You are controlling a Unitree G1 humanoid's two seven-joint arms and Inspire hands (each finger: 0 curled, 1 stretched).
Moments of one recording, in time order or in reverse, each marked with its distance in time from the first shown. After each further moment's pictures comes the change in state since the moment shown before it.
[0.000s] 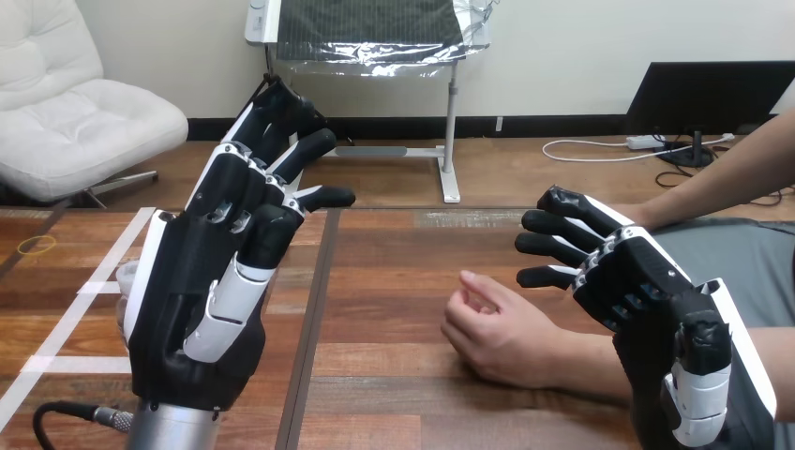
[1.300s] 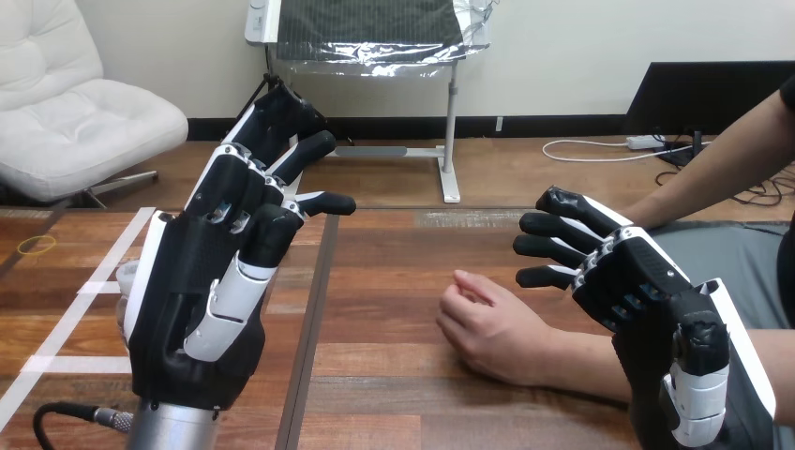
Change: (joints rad) left arm 0.000 0.000 0.001 0.000 0.015 0.005 0.015; right arm 0.000 0.001 0.000 0.000 -0.001 0.000 0.000
